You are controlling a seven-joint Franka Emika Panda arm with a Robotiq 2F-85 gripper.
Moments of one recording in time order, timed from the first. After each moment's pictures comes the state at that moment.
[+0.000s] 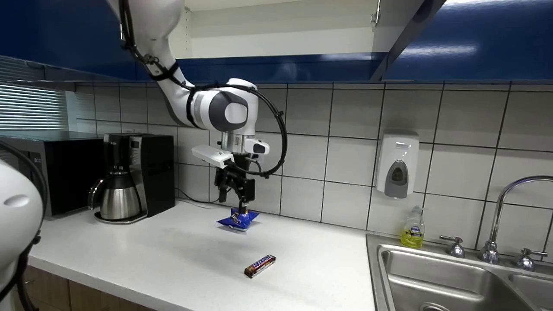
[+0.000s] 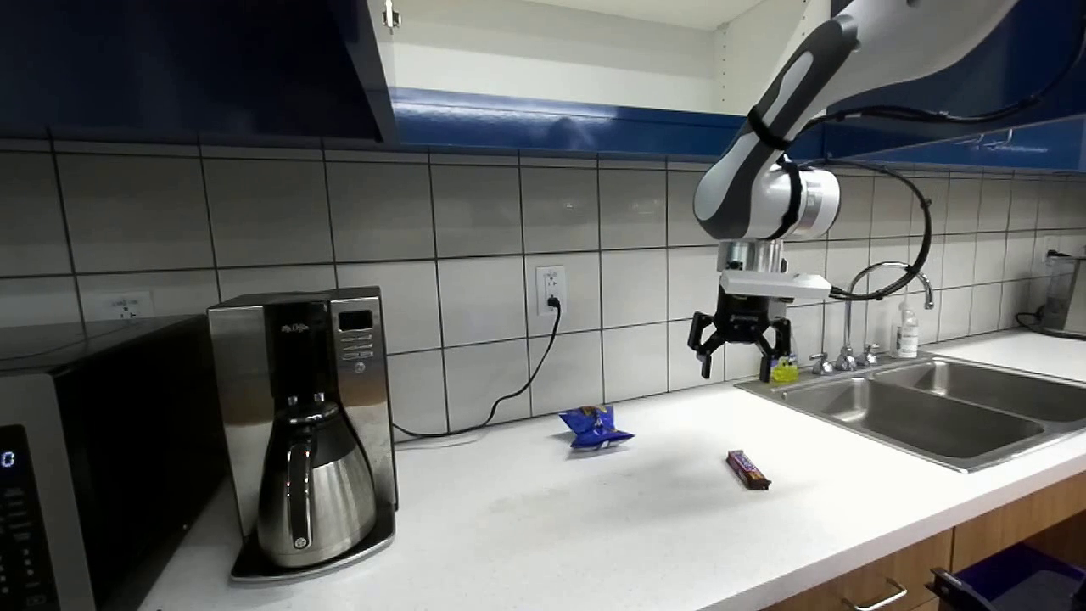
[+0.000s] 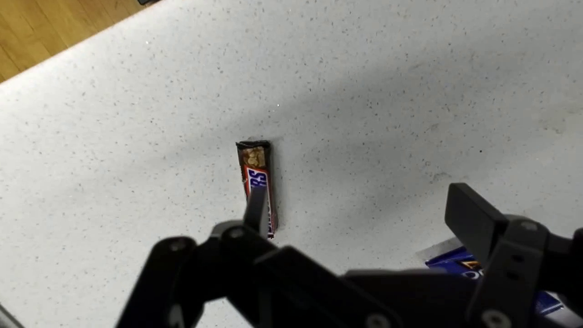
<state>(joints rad) -0.07 -0.06 -0.10 -2.43 0.11 2.38 0.14</state>
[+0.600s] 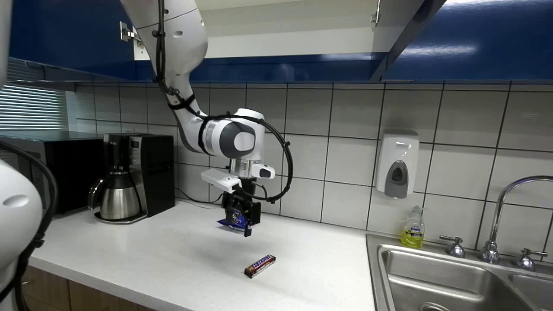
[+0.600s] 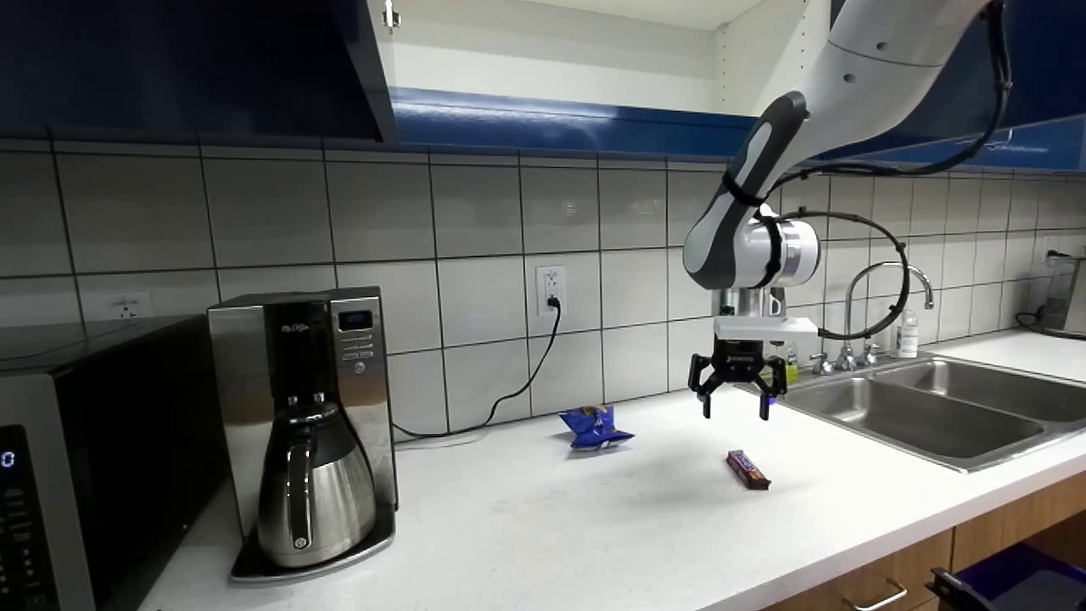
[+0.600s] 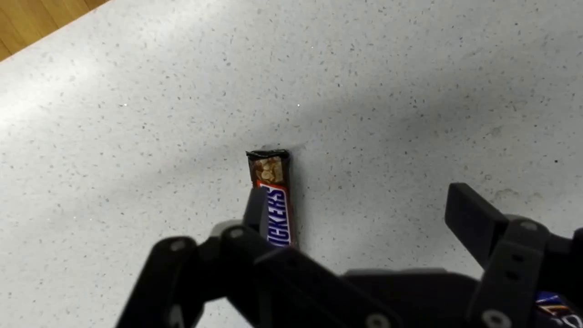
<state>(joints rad) -0.08 0.15 -0.11 -2.36 0.11 2.46 0.14</state>
